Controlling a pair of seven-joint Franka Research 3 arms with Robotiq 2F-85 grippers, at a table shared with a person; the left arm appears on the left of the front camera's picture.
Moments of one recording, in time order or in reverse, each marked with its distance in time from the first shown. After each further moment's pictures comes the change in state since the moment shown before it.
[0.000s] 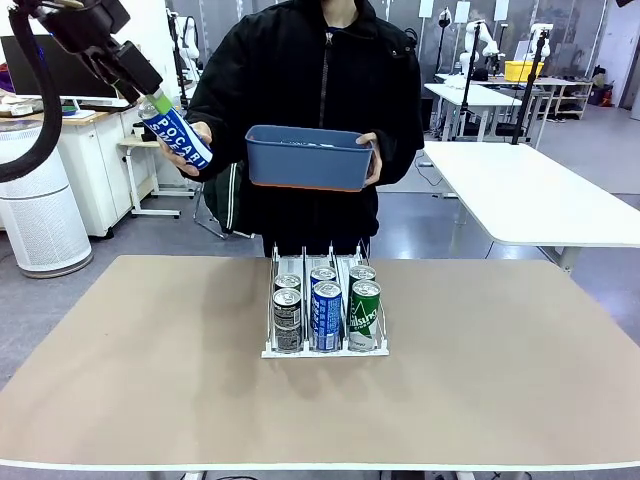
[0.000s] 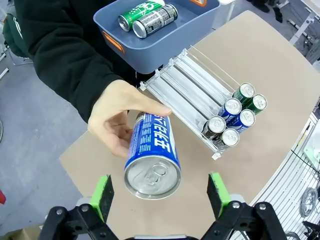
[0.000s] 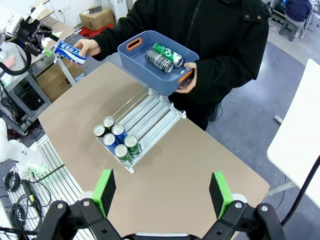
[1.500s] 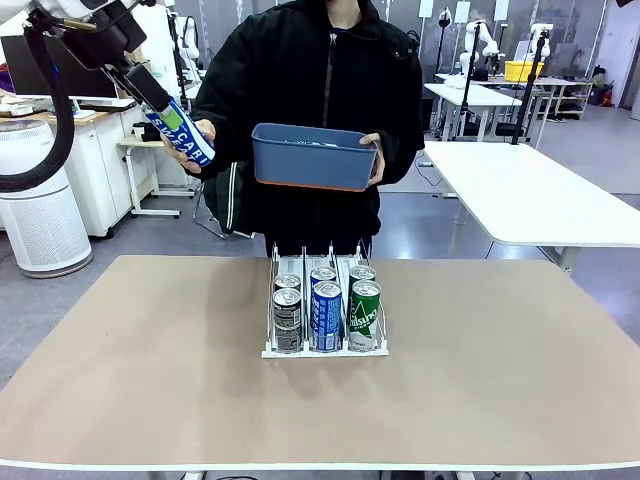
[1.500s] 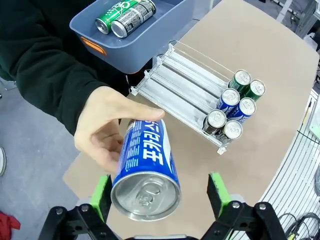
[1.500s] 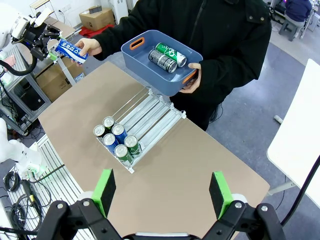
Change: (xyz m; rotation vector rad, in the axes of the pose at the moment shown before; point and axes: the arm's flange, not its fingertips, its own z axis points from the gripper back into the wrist) left arm 0.005 0.005 -0.028 -0.048 0.005 -0.160; right arm 0.000 0.000 0.000 0.000 0.000 0.000
